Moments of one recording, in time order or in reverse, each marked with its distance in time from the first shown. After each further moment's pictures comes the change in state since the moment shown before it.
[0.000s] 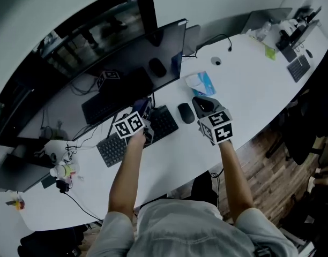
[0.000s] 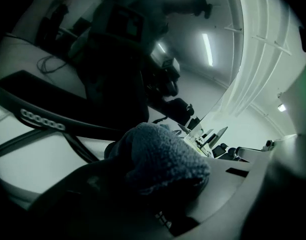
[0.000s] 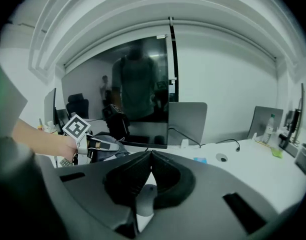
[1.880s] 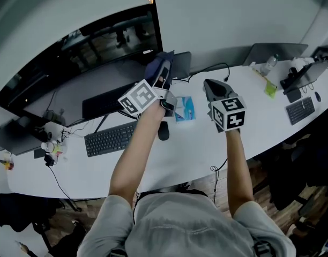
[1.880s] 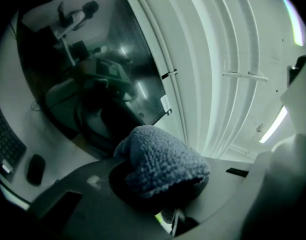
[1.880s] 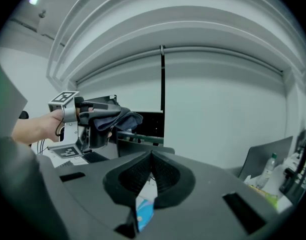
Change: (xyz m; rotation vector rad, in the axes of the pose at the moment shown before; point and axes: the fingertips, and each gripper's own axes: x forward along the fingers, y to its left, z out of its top) left arm 0.058 -0.315 0.194 -0.074 -0.565 -0.275; right arm -0.057 -0.183 0.135 -0.102 -0.226 0.093
